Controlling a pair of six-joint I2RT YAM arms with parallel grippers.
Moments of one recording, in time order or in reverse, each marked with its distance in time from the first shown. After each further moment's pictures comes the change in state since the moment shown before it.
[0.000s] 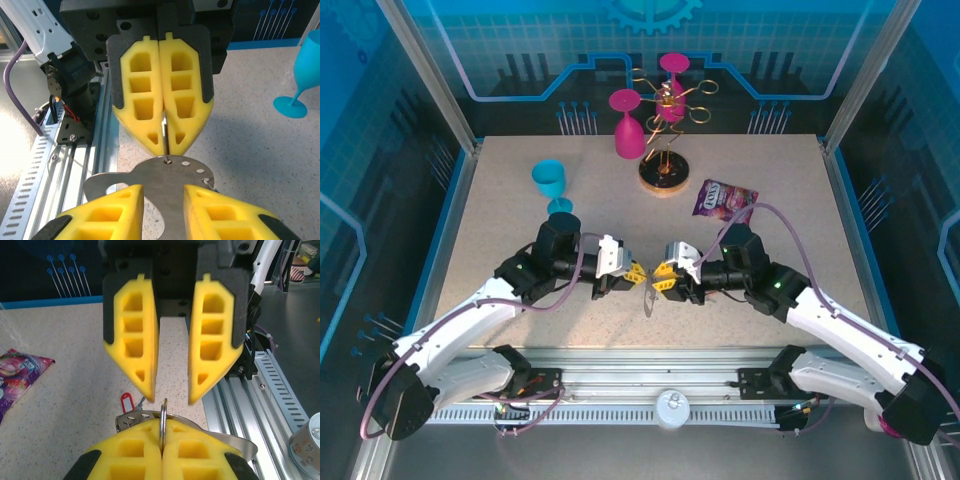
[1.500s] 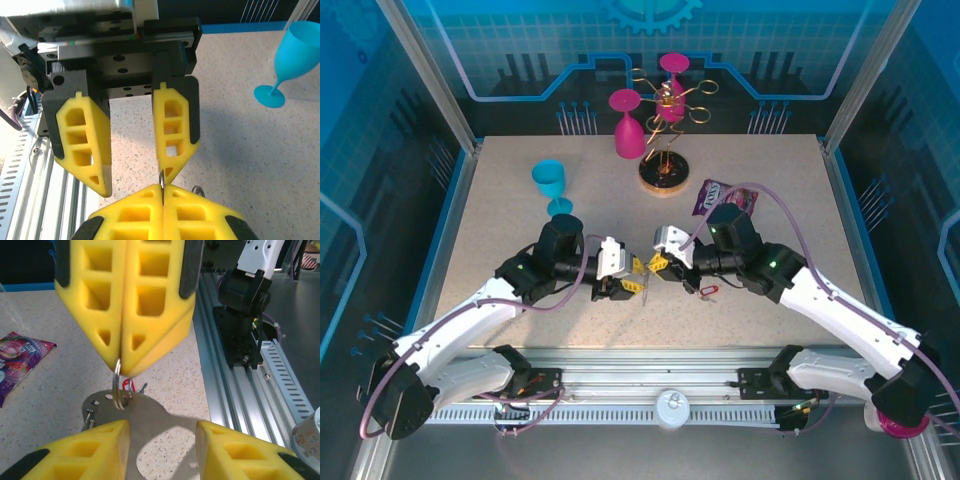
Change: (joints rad) left arm -0.008 0.002 0.004 -0.076 -0.068 0.021; right arm 0.024 0.137 0.282 -0.292 0.122 -0.095
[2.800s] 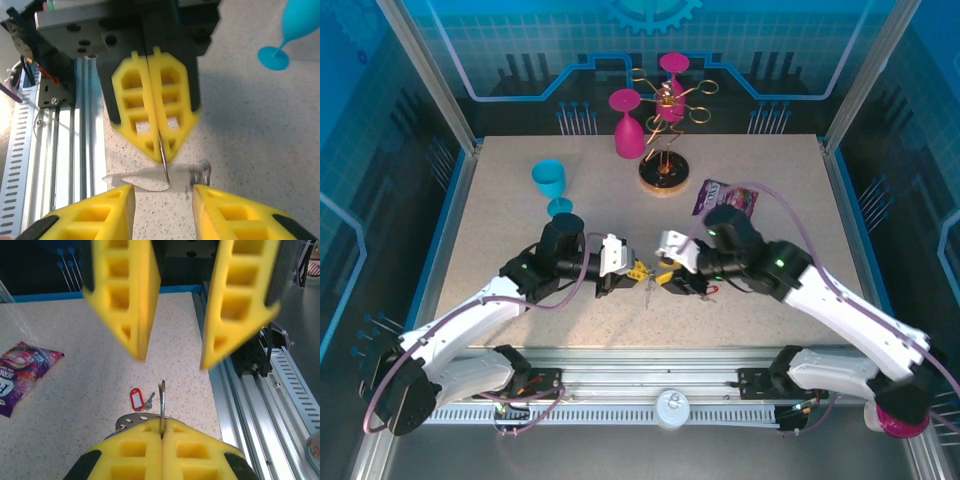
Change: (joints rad) left arm 0.000 0.019 -0.033 0.140 0.015 -0.042; right arm 0.013 -0.085 -0.013 -0.122 0.074 0.019
